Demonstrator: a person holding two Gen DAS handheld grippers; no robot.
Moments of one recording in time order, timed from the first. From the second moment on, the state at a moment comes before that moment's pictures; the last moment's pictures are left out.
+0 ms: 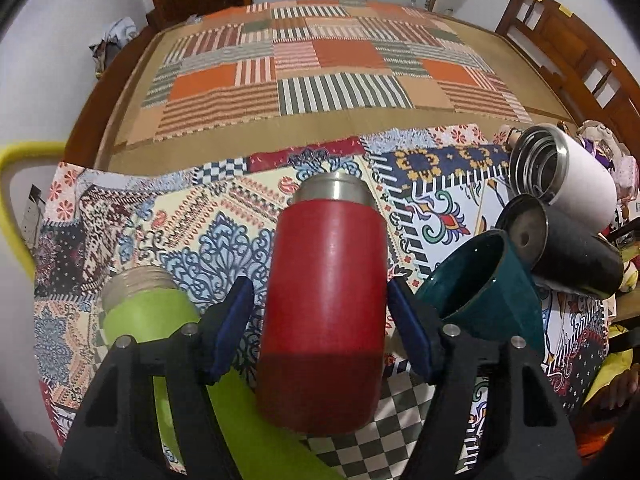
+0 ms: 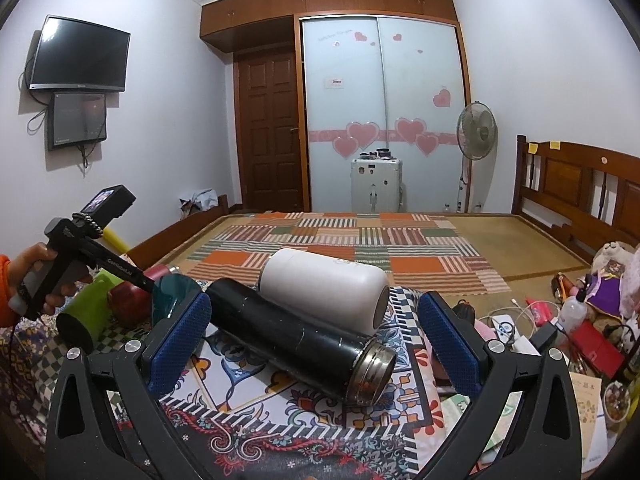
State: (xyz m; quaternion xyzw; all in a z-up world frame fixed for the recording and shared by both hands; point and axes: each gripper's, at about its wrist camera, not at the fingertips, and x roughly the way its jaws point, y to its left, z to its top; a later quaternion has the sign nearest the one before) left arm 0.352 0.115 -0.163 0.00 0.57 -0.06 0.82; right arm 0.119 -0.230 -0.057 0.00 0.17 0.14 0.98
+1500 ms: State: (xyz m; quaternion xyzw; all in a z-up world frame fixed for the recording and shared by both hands) left arm 0.184 0.044 -0.068 0.03 0.51 -0.11 0.85; right arm 0.048 -0.240 -0.017 0.01 0.12 0.14 0.98
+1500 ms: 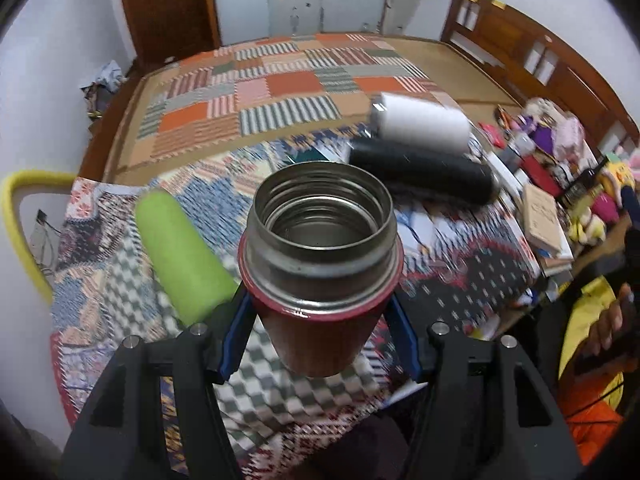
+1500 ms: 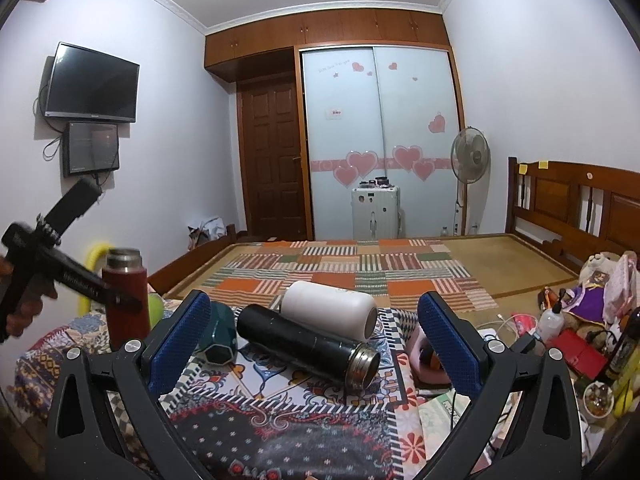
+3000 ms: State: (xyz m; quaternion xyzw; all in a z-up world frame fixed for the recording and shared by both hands) left arm 0.162 0.014 -0.102 -0.01 0.45 -0.21 0.87; right arm 0.074 -0.200 -0.050 -0.05 0.20 0.15 0.97
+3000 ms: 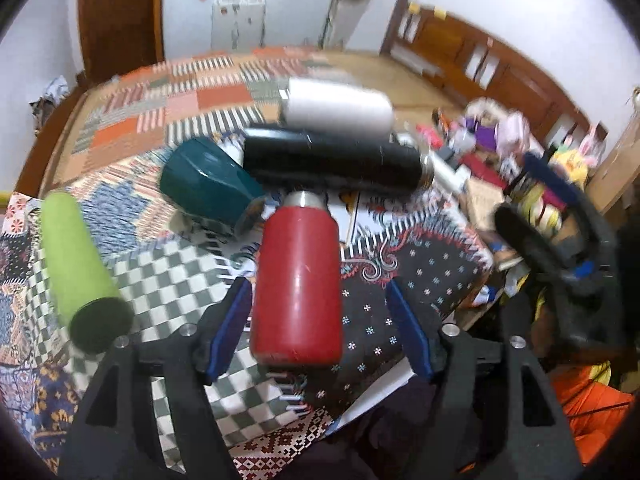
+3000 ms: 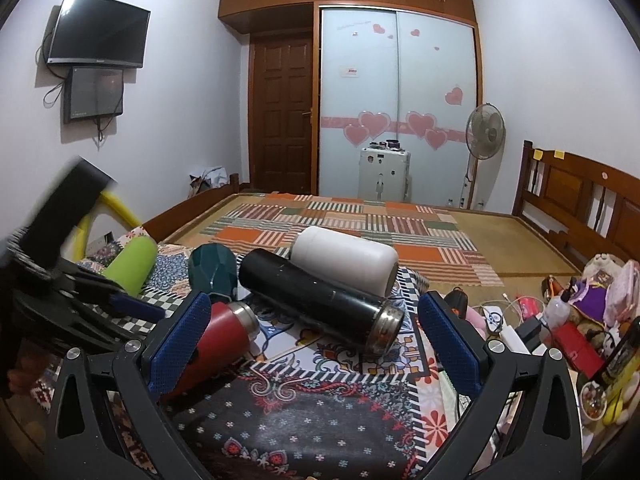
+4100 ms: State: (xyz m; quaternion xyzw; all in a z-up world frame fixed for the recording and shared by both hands) left arm 0.103 0.103 -0.123 0.04 0.30 -0.06 0.95; right arm 0.164 -0.093 -0.123 0.00 0.49 0.23 0.84
